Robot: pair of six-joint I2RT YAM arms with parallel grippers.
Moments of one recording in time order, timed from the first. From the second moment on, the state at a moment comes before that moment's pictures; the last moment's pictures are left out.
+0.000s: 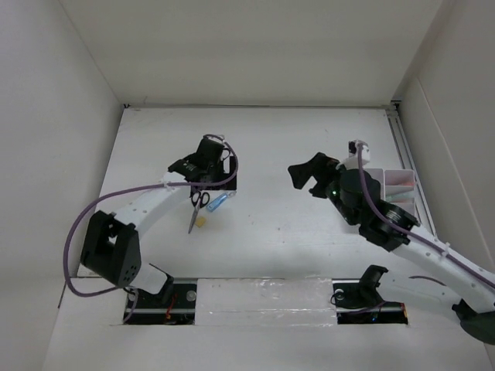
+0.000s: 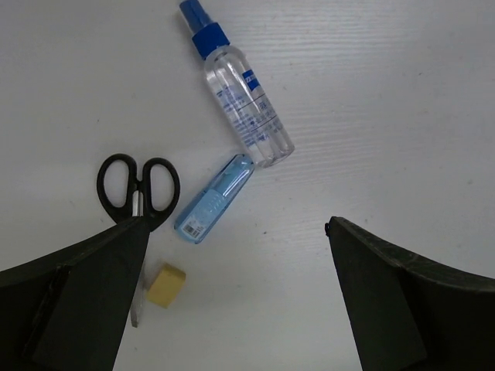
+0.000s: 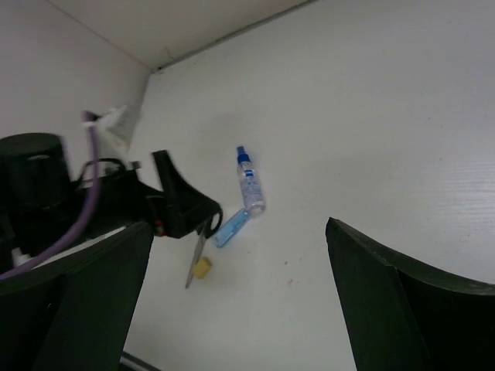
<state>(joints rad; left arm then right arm) -0.52 1.40 1.07 -0.55 -0.16 -0.40 0.85 0.94 0.95 -0.29 0.52 0.77</state>
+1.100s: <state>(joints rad) -0.52 1.73 1.07 -0.53 -0.21 -0.29 0.88 0.71 0.85 -0.27 0.30 0.69</state>
